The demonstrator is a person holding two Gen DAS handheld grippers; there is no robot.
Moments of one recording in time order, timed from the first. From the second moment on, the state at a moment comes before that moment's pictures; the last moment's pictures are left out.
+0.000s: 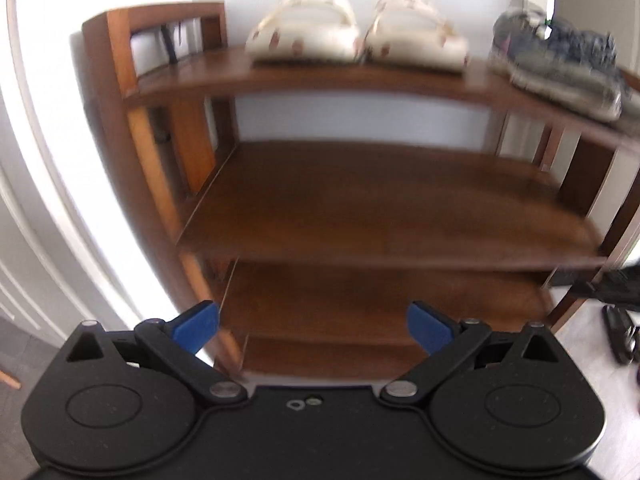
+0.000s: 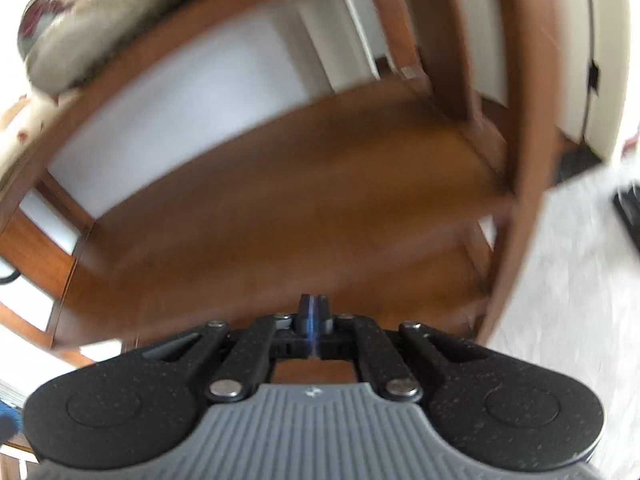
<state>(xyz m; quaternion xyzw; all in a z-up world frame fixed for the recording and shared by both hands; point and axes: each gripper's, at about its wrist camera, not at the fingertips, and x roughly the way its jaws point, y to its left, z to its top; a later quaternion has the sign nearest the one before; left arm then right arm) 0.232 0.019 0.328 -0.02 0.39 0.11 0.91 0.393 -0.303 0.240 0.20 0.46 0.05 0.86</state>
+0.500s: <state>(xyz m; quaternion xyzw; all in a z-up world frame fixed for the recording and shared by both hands) 0.183 0.018 0.161 -0.01 0.44 0.03 0.90 0.279 -0.266 -0.023 0.15 0.65 0.10 0.73</state>
